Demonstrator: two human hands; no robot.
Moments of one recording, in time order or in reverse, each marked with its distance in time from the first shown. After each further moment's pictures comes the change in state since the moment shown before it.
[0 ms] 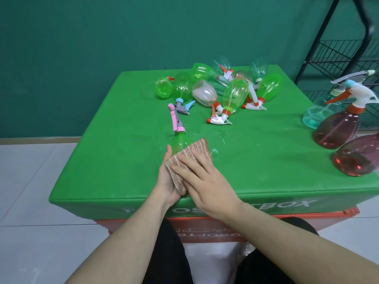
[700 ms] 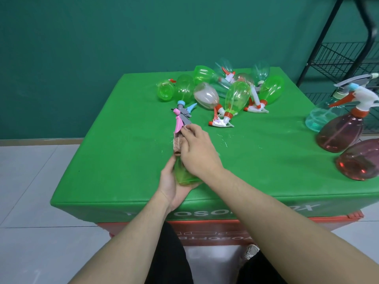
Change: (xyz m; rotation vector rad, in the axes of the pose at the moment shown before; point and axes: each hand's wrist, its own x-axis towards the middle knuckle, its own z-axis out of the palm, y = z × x) left_hand 0.006 -0.004 -0.003 -0.020 -0.021 0.087; right_hand 0.097 0.001 -0.016 0.188 -0.078 0.559
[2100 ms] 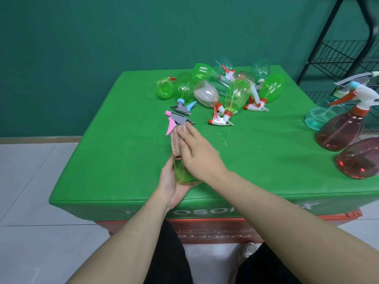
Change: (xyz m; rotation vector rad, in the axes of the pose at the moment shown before) left_hand -0.001 0.002 0.002 -0.025 0.013 -0.017; right_hand -0.008 0.013 0.003 0.026 -0.083 -0.063
